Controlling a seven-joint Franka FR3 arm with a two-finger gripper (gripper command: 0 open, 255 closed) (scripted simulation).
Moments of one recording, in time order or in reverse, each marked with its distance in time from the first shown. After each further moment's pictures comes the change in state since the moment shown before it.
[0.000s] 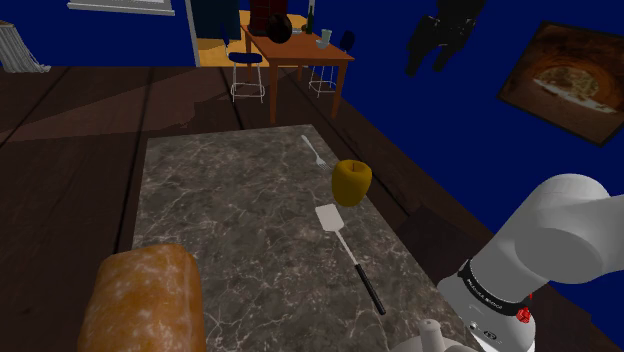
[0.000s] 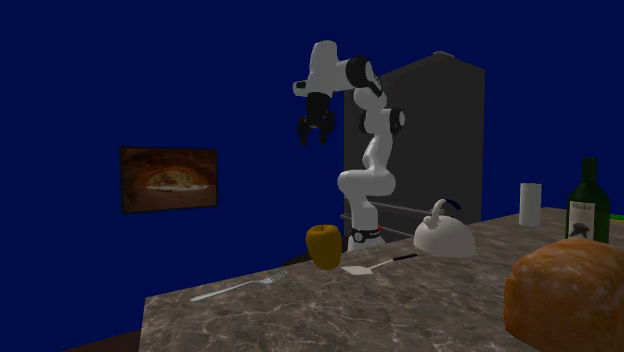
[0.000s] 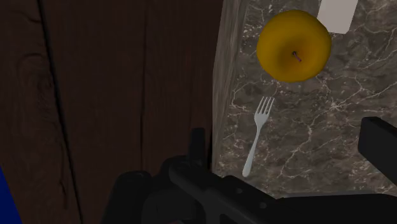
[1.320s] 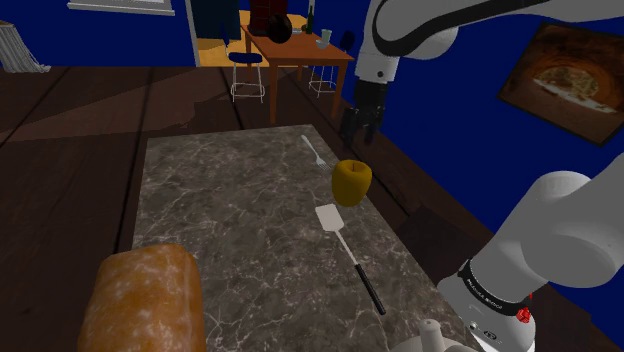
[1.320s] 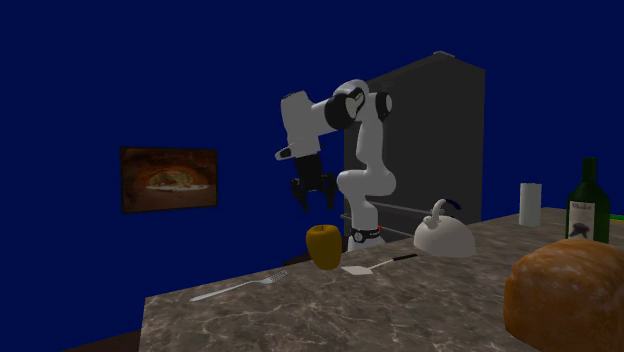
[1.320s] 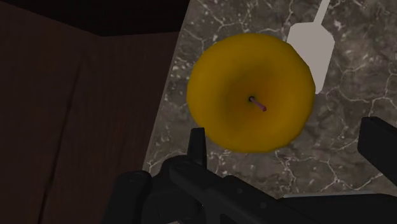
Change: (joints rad) arm 0.124 0.453 -0.072 -0.105 0.208 0.263 -0.189
